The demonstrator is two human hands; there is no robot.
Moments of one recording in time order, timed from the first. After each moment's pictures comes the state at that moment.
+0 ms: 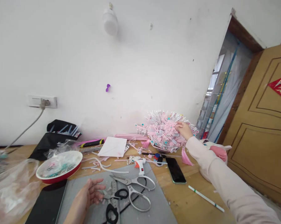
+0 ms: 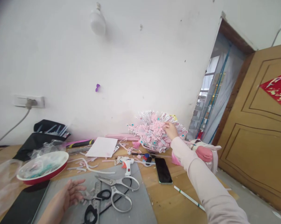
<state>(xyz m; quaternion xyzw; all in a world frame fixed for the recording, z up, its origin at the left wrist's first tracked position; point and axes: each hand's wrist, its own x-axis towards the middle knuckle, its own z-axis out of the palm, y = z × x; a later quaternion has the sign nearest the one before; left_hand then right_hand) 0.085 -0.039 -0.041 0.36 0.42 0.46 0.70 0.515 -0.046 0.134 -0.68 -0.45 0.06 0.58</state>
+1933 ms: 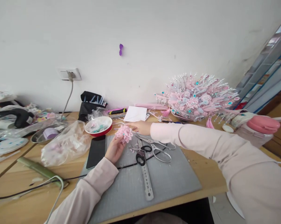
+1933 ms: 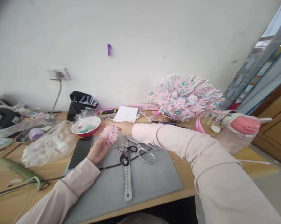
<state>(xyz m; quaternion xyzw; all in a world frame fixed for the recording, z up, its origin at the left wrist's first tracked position) 0.081 -0.028 -0.034 0.28 0.29 0.56 0.72 0.241 0.003 0.035 -0.46 -0.79 0.36 0.19</state>
